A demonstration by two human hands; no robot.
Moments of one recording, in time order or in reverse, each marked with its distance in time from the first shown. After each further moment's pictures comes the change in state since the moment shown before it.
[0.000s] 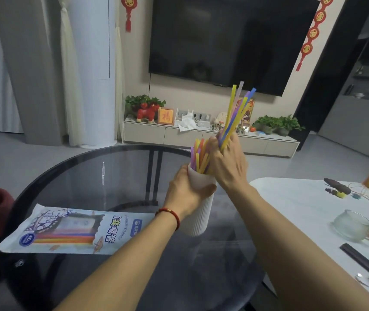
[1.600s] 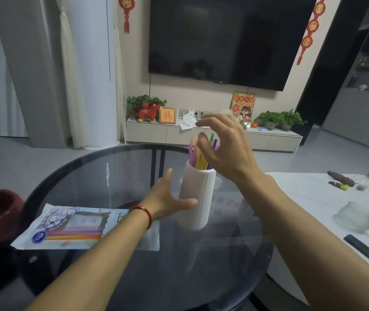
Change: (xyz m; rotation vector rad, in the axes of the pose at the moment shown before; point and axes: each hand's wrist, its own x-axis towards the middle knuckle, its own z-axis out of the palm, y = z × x) left_hand -0.006 -0.034 -0.053 0.171 -0.319 -0.062; right_hand -0.010 -0.036 -0.040 -0.092 0.049 -0.574
